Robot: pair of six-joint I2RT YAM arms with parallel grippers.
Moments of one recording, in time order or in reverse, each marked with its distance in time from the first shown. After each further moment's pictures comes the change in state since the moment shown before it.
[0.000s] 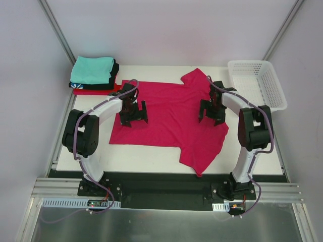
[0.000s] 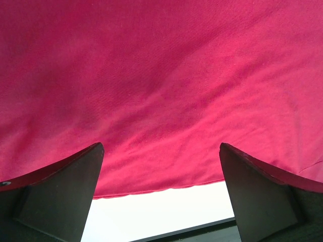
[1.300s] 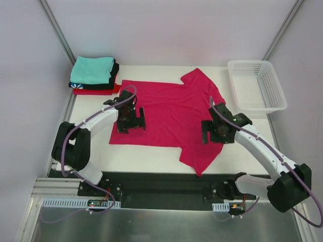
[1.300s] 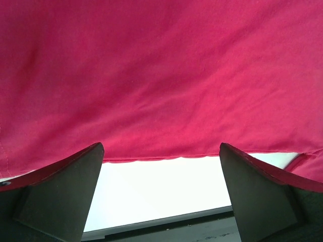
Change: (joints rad) left arm -0.043 -0.182 -0.162 -0.007 -0.049 -0.028; right arm 0.282 -0.712 -0.321 -0.200 0.214 0.050
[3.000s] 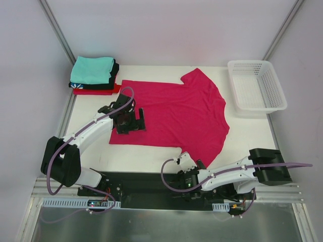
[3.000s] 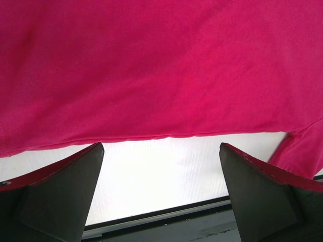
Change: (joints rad) left arm -0.053 -0.201 -0.101 0.027 -0.031 -0.025; right arm 1.200 0.267 -0.268 -0.094 0.498 0.764
